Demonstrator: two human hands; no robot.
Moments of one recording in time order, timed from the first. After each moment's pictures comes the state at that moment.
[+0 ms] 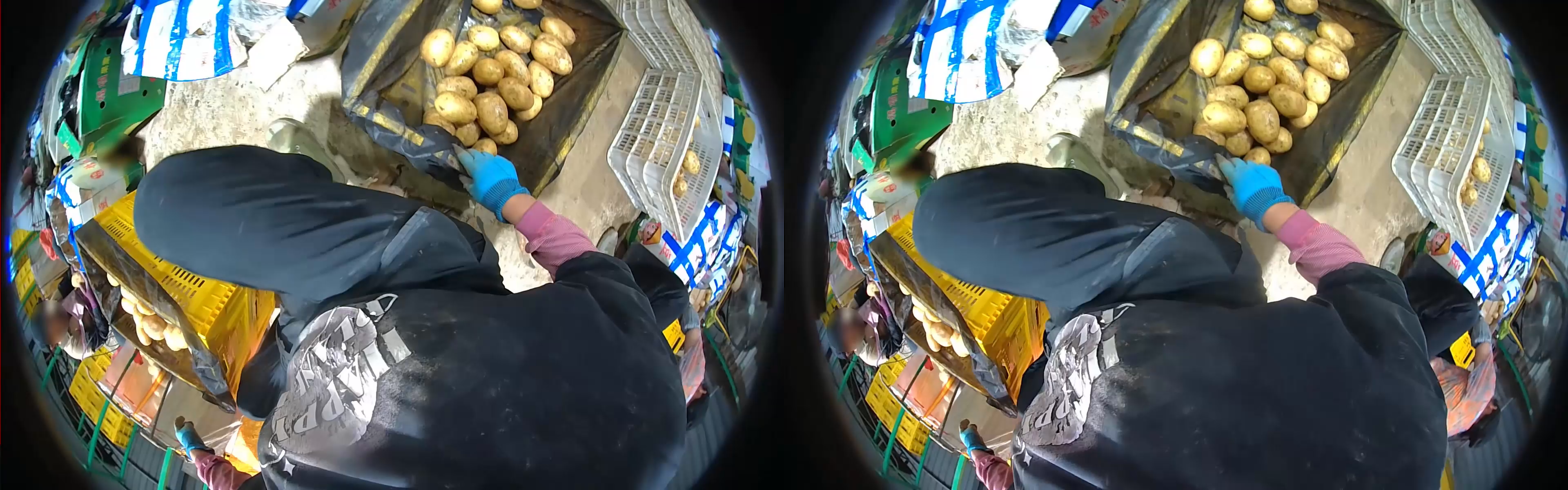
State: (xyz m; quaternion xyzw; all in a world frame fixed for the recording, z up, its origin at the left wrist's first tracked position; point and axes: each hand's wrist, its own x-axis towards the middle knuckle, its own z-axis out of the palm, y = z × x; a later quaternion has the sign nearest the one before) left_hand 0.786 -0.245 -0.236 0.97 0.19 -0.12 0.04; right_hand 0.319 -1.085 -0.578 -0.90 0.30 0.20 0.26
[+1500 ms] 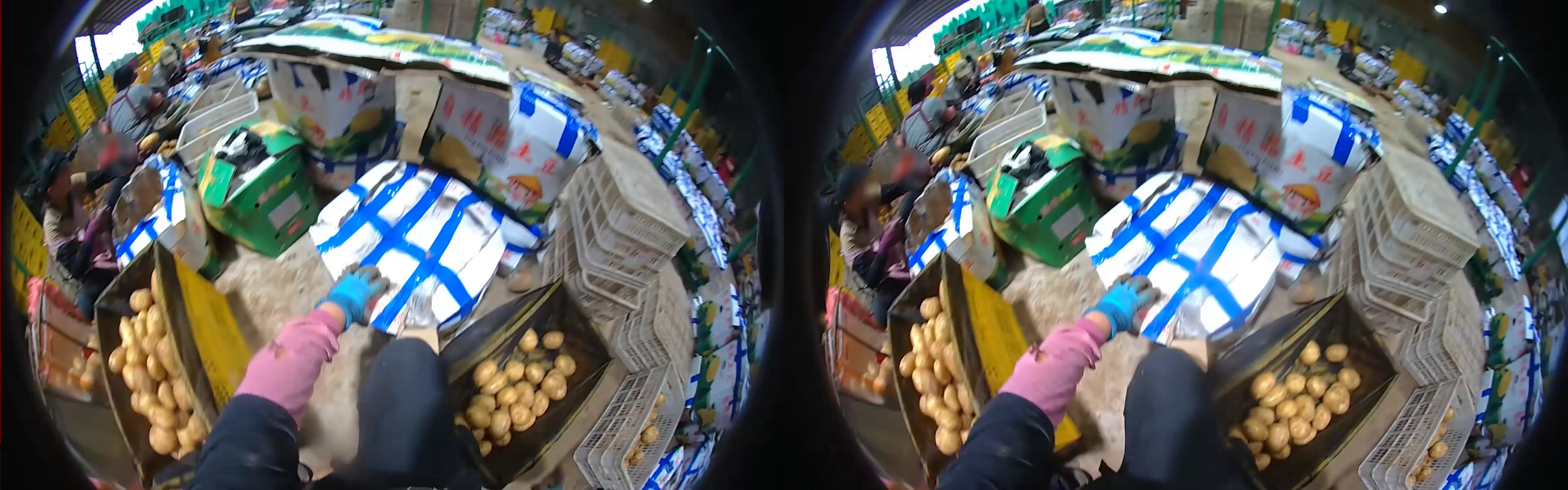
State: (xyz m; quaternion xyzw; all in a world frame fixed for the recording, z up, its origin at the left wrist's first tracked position) left_hand 0.878 -1.034 -0.477 0.76 -0.65 0.01 0.04; right_hand 0.302 -1.102 -0.463 -0.44 0.62 -0.25 0.60
